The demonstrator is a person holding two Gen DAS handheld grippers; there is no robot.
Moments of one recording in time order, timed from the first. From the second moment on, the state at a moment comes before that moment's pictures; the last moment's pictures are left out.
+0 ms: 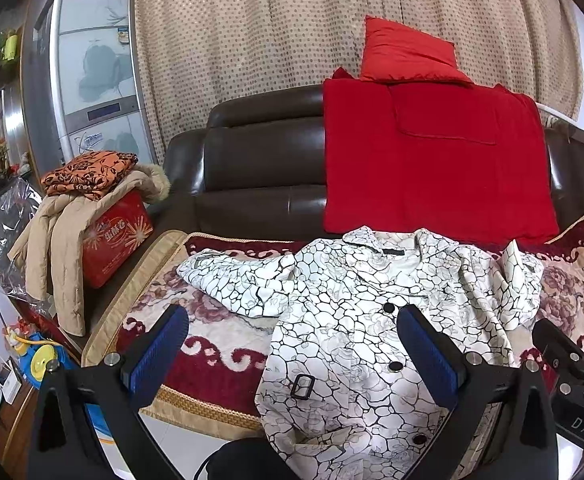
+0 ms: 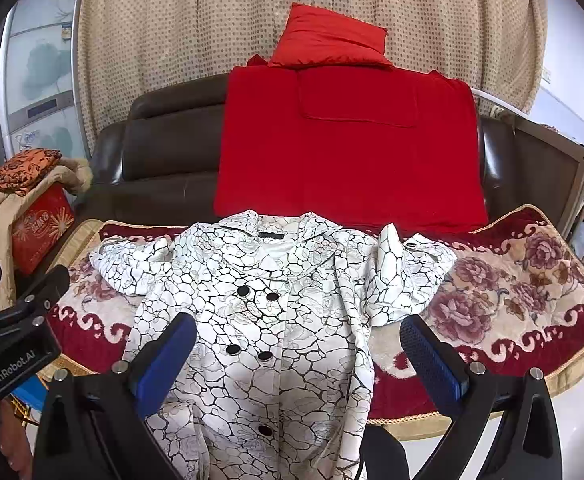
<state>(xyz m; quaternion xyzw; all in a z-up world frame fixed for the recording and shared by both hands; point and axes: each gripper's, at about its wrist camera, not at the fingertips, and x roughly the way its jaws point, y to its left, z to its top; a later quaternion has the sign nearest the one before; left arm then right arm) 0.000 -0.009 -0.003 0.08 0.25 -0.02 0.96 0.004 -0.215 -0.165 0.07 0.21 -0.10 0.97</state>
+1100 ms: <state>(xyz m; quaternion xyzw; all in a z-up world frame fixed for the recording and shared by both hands) 0.009 -0.010 -0.013 0.08 0.26 -0.02 0.96 0.017 -0.219 -0.178 0.07 0.23 -0.10 0.97</state>
